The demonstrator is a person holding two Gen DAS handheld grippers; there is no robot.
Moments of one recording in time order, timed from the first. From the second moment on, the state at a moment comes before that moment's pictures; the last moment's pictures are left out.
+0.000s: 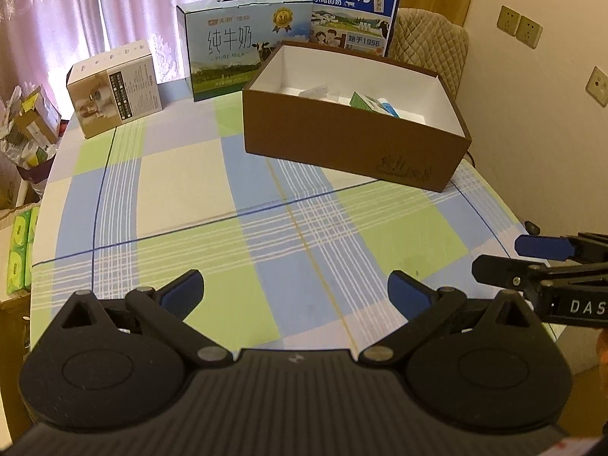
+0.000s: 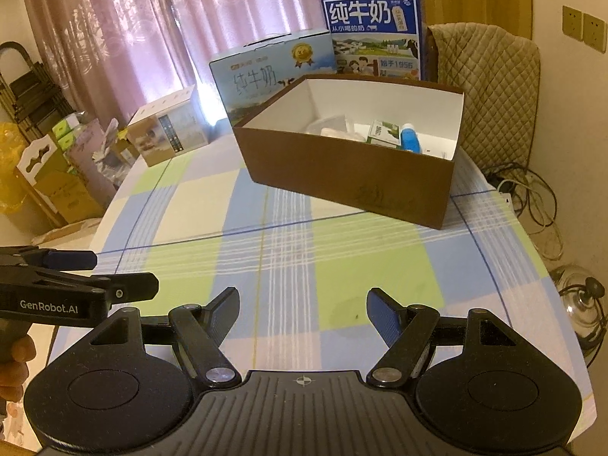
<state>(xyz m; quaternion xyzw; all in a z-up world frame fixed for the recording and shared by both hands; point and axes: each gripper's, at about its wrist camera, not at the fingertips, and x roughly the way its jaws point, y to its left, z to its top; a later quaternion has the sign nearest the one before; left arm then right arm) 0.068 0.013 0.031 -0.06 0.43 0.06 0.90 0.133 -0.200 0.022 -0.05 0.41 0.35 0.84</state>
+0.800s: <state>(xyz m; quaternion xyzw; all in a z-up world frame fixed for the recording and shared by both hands) 0.062 0.012 0.026 -0.06 0.44 0.06 0.90 0.128 -0.200 0.016 -0.05 0.42 0.35 0.84</state>
